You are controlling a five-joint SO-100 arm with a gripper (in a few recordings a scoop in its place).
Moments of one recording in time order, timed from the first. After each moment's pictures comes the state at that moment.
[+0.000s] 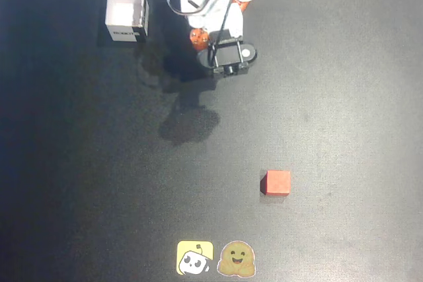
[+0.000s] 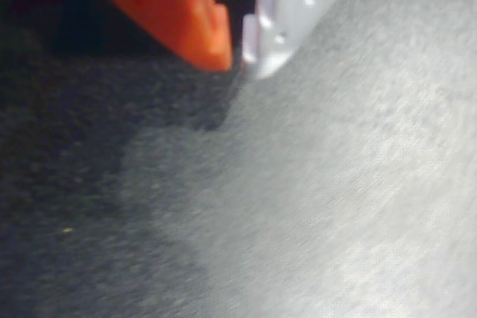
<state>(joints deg) 1.6 182.8 168.3 76.6 78.4</state>
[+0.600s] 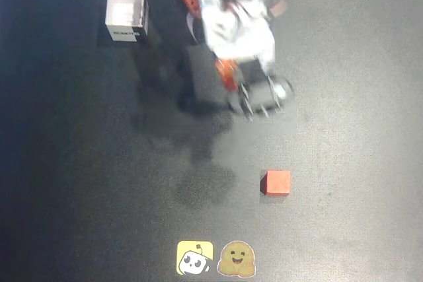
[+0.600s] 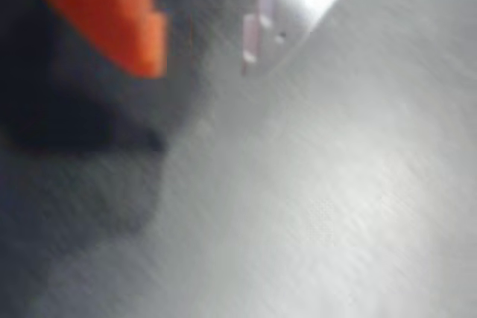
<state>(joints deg) -13.5 121.5 118.7 76.6 91.1</state>
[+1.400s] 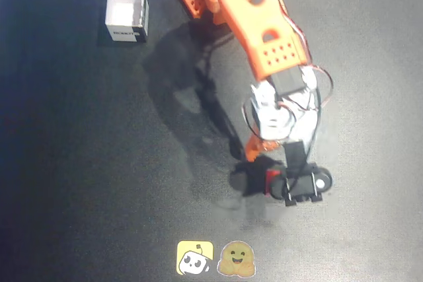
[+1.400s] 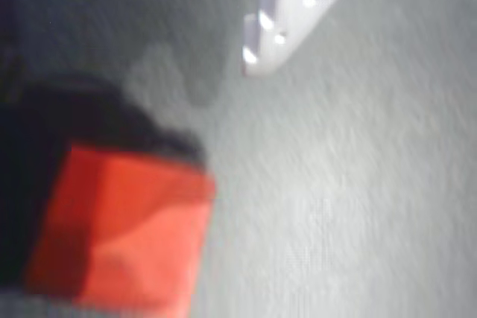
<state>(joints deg) -21.1 76.2 88.2 64.5 105.3</state>
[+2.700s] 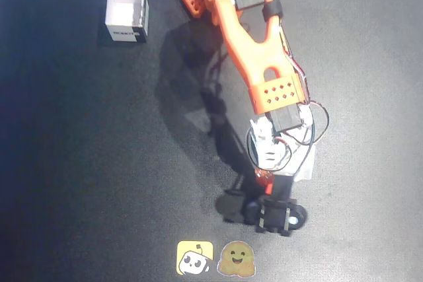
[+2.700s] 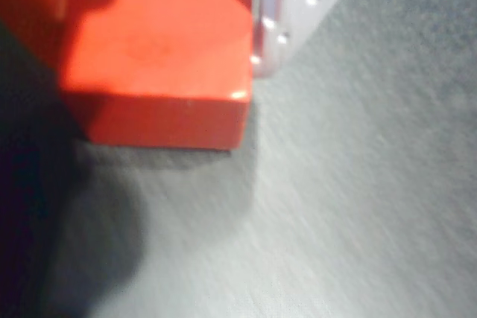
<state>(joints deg) -18.5 63.6 79.5 57.8 123.4</state>
